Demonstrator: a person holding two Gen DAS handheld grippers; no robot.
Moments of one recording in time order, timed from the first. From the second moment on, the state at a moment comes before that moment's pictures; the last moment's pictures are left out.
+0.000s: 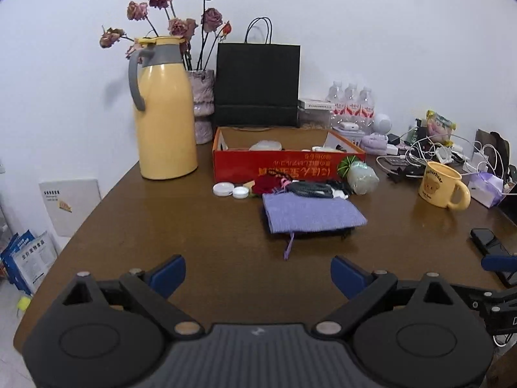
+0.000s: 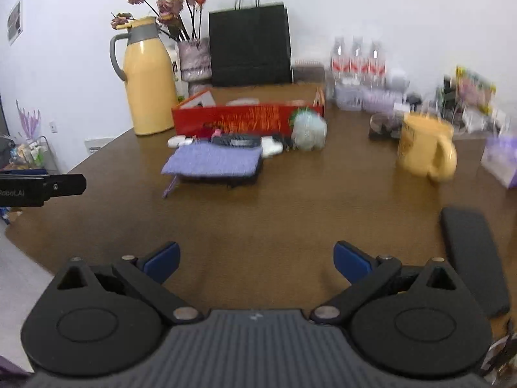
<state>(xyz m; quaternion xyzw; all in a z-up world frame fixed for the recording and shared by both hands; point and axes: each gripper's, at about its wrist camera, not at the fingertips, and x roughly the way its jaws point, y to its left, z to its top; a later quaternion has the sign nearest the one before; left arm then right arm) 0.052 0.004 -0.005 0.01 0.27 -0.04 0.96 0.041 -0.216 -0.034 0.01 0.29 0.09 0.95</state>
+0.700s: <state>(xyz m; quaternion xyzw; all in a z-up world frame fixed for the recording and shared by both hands) 0.306 0.062 -0.052 0.04 0.31 -0.03 0.95 0.252 -0.193 -0.030 0.01 0.27 0.13 0.95</state>
